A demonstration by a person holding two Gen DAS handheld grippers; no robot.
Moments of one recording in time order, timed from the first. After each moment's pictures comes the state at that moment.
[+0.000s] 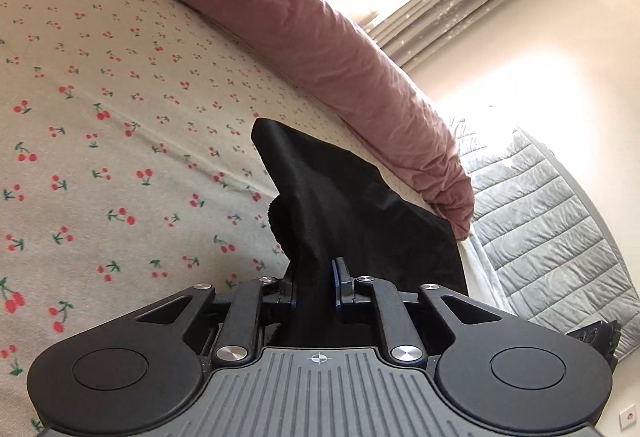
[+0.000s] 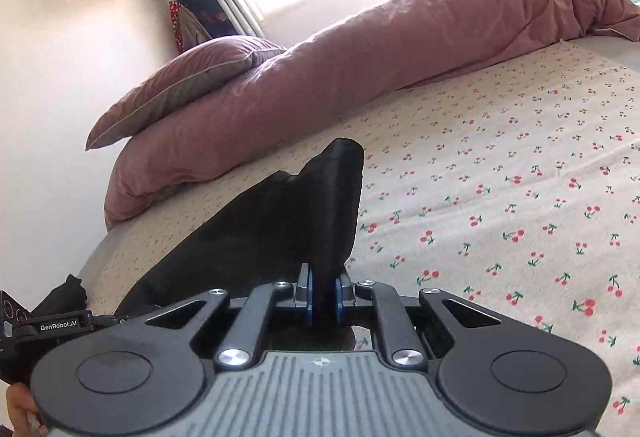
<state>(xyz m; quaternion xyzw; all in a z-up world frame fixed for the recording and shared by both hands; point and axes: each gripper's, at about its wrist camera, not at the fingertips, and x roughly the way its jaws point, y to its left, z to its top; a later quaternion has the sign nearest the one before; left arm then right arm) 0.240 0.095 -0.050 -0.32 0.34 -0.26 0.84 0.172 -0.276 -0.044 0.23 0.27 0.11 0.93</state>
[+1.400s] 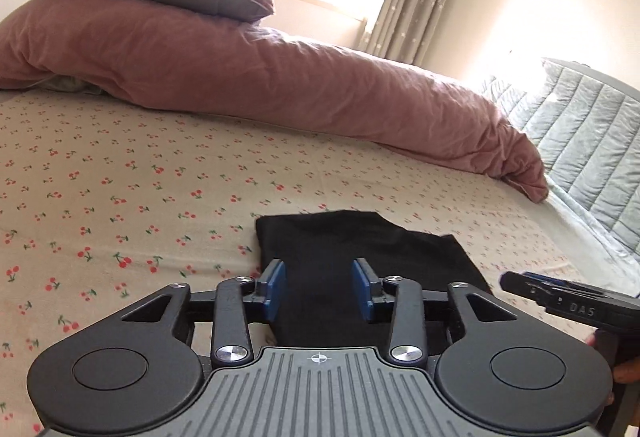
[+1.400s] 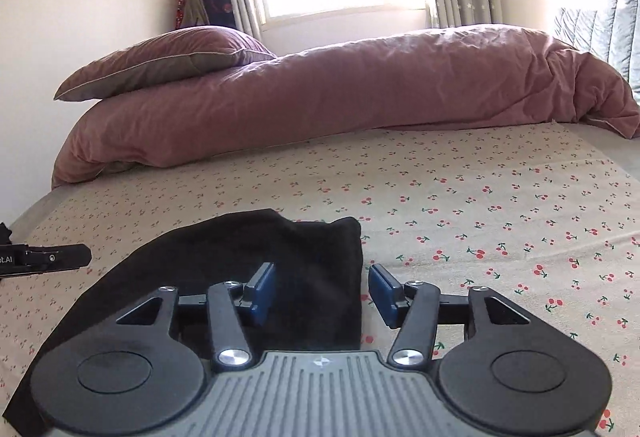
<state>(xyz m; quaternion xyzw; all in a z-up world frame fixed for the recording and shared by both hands) 0.236 0.053 -0.006 -0.10 0.29 -0.21 0.93 0.189 -0.271 -0.049 0.08 0.24 0.07 0.96</state>
